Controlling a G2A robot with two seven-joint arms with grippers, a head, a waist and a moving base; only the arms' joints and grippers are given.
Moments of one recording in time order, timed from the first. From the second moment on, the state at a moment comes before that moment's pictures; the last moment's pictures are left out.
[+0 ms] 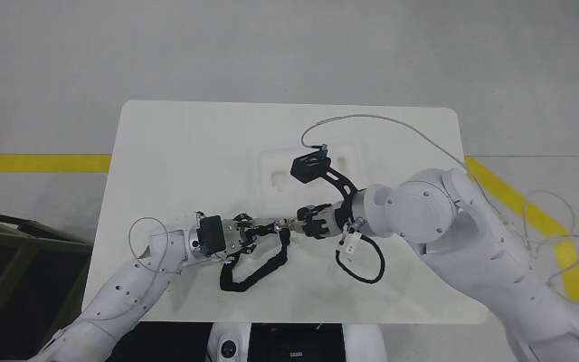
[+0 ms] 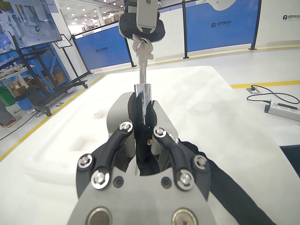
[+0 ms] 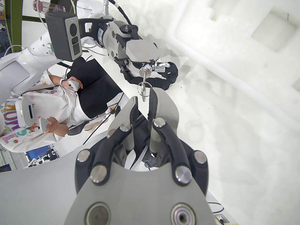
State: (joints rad) left arm 1.13 -0.95 -0.91 -1.31 1.75 -0.61 1.07; right arm -0.71 -1.05 0.84 -2.00 -0.27 0.40 1.33
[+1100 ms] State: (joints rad) left arm 1.14 -0.95 -0.92 -1.33 1.77 -0.61 1.06; right arm -0.64 -1.08 0.74 -1.96 -0.29 0.43 1.33
